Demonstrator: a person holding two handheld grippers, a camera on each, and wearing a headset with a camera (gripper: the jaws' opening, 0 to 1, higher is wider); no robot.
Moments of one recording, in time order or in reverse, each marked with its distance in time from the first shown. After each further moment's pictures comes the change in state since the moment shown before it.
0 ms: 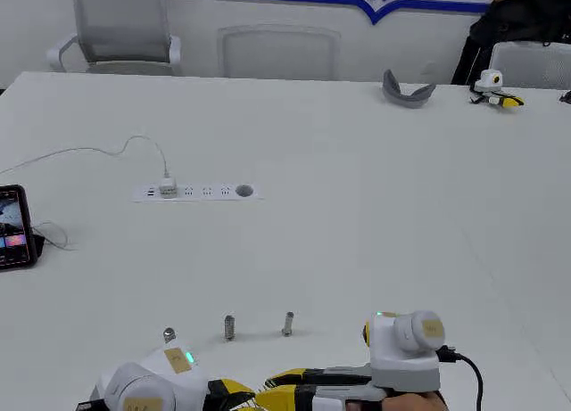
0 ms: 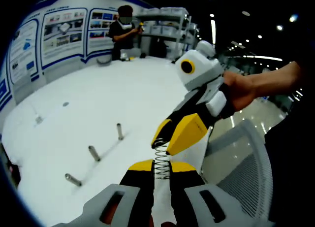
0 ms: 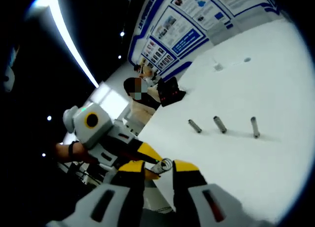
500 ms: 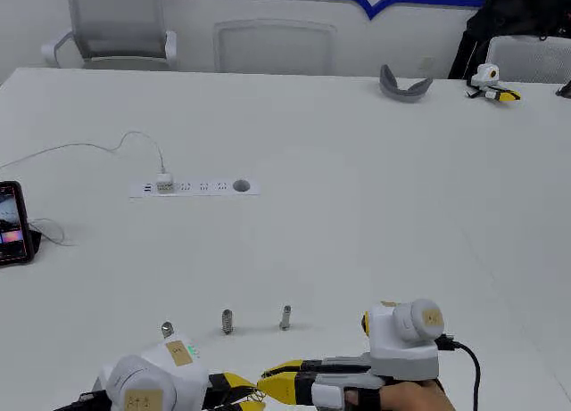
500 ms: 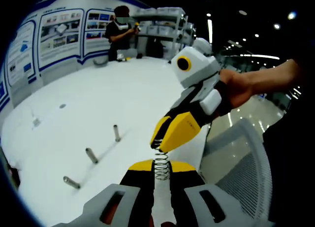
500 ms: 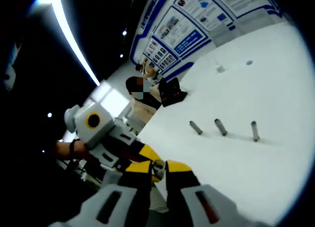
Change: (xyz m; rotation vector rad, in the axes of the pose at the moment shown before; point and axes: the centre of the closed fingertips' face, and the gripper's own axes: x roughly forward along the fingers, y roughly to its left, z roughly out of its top) left arm 0.002 -0.004 0.002 0.020 0.000 -0.026; right arm -0.001 0.004 0.004 -0.048 0.020 0.002
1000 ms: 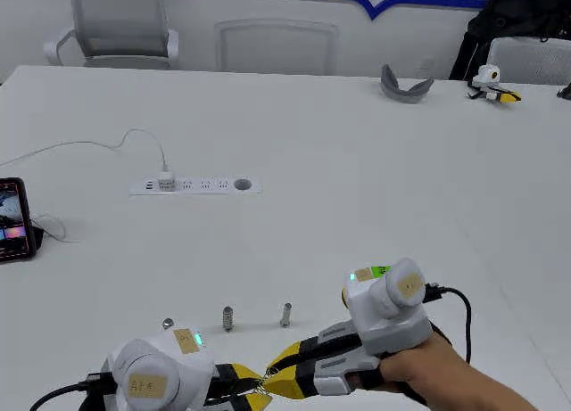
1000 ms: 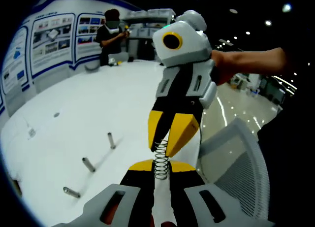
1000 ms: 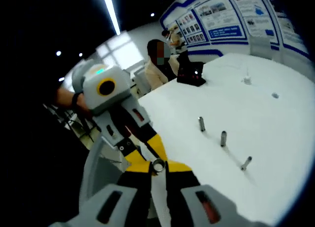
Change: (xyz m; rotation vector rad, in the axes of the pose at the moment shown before) left arm -0.001 -0.010 0.012 0.056 -0.020 -0.063; right arm -0.006 0.017 -0.002 -0.453 0.373 0.029
